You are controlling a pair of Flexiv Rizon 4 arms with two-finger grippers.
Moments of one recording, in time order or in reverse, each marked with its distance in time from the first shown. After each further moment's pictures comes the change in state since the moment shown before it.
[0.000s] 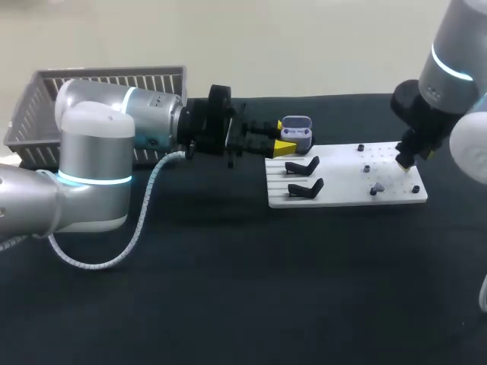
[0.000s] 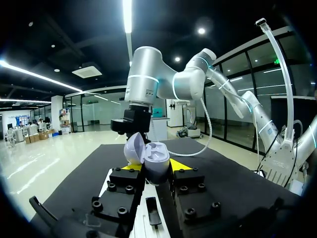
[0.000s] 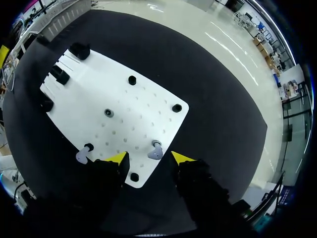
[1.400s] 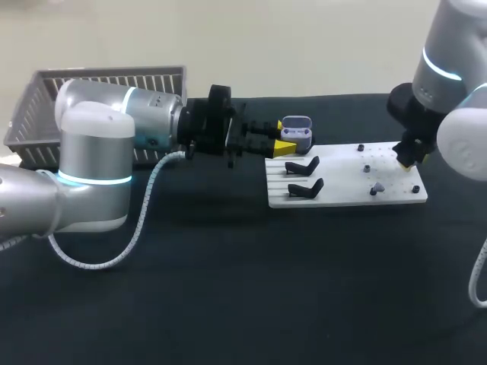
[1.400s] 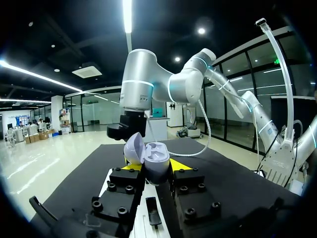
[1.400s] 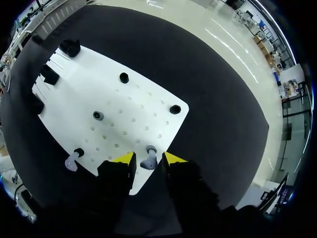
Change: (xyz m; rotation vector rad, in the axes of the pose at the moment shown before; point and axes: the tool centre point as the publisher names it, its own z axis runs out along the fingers) left arm 0.000 0.000 0.000 0.000 0.000 0.000; right arm -0.004 -0.007 0.016 0.009 0.035 0.004
